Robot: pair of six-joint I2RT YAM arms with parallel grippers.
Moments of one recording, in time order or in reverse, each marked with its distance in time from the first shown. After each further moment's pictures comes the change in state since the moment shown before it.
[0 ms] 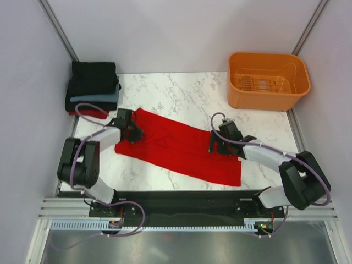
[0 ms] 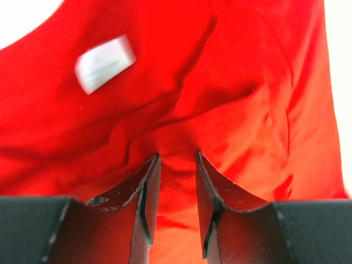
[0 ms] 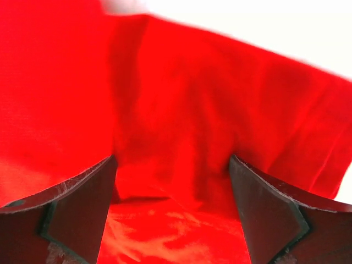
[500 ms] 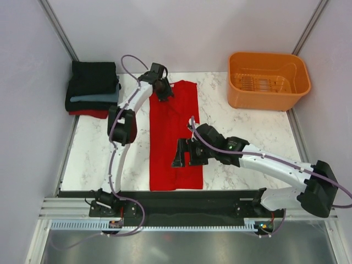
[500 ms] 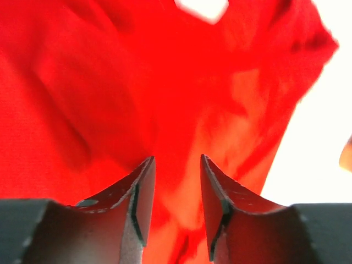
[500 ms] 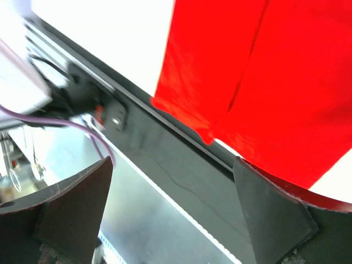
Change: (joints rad) left arm -0.140 1.069 1.661 -0.547 0.115 0.187; right arm 0.500 -0.132 0.224 -0.165 -0.307 0.282
